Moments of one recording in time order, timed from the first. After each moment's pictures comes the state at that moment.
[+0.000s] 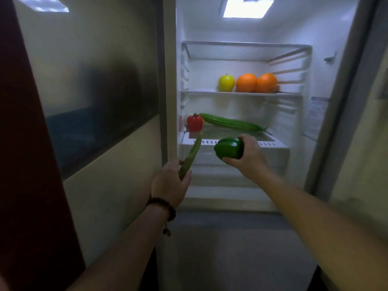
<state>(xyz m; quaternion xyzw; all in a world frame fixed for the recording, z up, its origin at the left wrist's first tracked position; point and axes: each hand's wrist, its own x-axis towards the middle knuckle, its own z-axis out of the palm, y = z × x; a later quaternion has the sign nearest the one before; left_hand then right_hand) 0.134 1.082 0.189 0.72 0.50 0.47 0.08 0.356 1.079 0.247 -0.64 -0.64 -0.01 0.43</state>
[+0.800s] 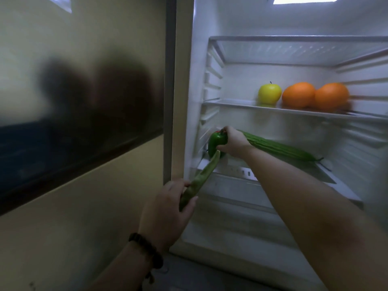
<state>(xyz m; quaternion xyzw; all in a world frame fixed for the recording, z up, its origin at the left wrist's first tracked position) 0.144 1.137 0.196 0.72 0.51 0.47 -0.03 0.332 1.342 0.298 -0.58 -0.77 0.03 0.29</state>
